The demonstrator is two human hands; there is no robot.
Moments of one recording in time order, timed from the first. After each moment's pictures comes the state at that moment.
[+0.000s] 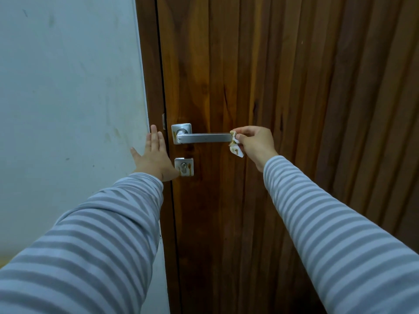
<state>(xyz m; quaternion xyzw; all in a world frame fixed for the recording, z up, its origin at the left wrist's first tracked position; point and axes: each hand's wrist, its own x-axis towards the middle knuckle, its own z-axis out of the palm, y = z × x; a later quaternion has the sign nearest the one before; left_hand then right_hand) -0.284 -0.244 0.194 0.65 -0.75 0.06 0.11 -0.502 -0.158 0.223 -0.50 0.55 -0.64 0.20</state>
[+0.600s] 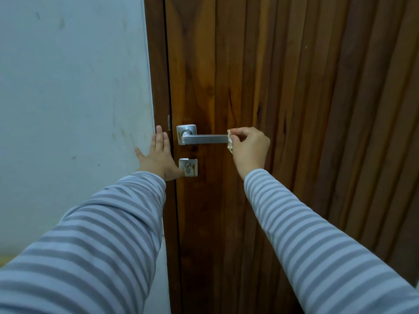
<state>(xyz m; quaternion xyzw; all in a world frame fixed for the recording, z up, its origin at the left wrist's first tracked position) -0.278 -0.241 0.196 0.64 -0.76 0.04 0.11 -0.461 -0.158 0.211 -0.49 0.55 -0.68 -0.05</state>
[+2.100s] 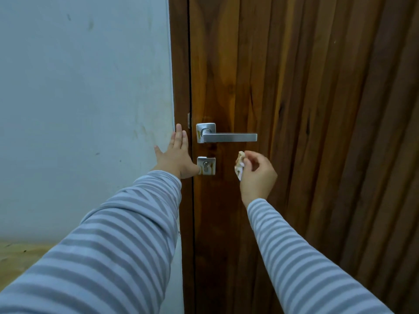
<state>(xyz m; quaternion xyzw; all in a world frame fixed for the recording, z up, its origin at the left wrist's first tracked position) -0.267 -0.245 0.194 0.61 -0.78 0.05 0.13 -0.431 -0.171 0.146 -0.42 0.53 -0.73 -0.03</state>
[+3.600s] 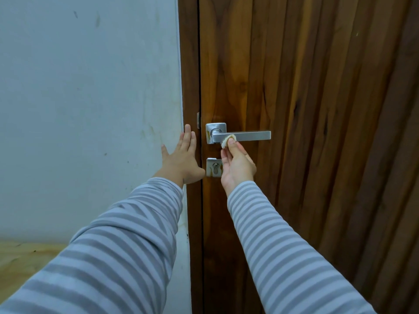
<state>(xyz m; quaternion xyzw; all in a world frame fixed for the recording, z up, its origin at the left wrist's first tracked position) -0.260 -0.244 0.191 0.58 -0.80 0.06 0.14 -0.373 -0.188 0.190 -0.13 0.23 -0.82 0.50</state>
